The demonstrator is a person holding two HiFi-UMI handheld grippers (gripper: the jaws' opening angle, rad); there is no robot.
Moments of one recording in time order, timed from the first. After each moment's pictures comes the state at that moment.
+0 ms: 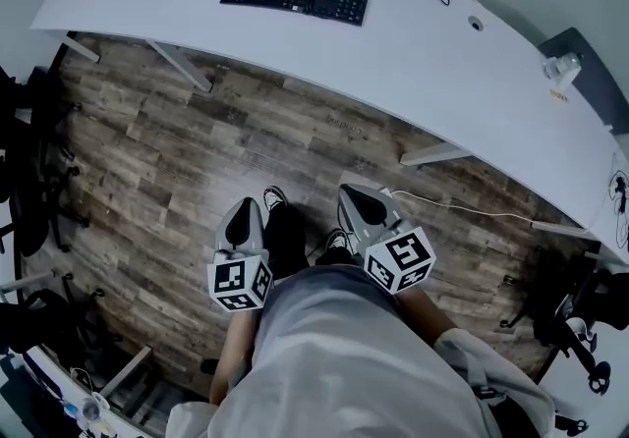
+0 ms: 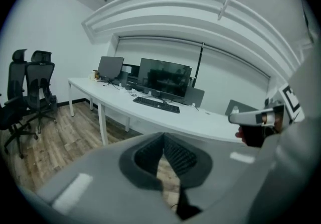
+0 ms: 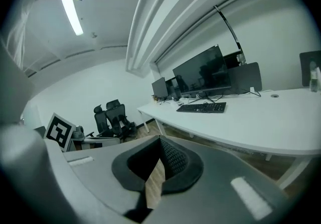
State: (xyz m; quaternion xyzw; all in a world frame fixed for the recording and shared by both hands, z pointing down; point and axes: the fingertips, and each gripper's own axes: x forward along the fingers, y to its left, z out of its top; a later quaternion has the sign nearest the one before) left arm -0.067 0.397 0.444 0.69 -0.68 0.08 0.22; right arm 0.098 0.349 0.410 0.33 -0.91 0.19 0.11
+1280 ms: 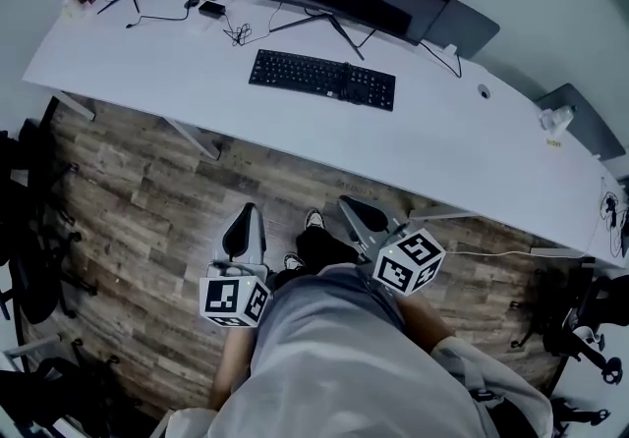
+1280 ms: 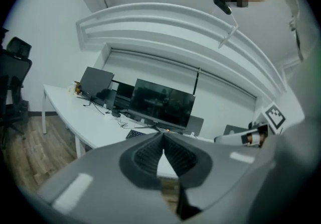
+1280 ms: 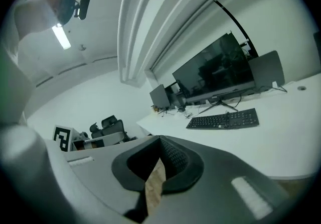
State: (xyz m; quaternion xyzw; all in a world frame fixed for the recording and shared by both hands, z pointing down) left arm -0.247 0.214 0.339 0.77 -0.62 -0.03 0.15; right arm -0.092 0.185 0.352 0.34 -0.91 0.23 0.06
